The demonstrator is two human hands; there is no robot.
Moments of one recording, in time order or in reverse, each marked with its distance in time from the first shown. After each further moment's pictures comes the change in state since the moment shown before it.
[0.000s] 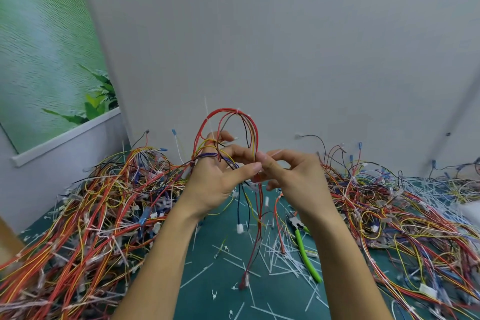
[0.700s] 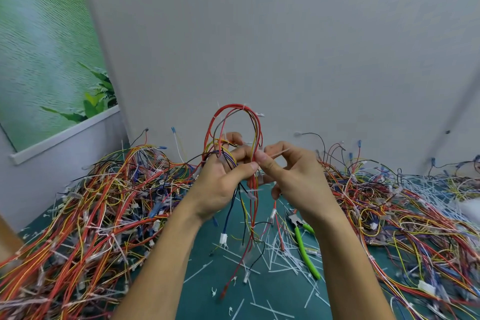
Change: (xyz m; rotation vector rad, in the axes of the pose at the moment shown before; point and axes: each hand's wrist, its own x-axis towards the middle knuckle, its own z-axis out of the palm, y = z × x) left_hand -0.010 0.014 0.010 -0.066 -0.209 -0.035; right_hand -0.004 -0.004 -0.003 -0.045 -0.089 -0.025
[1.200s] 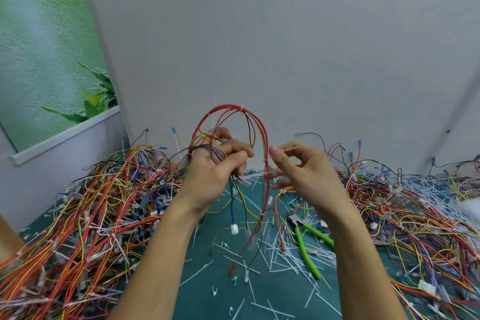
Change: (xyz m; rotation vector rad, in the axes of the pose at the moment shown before) left_hand 0.004 0.000 -0.009 -0.027 0.224 0.062; right_hand 0.004 0.000 -0.018 -0.033 0.015 0.089
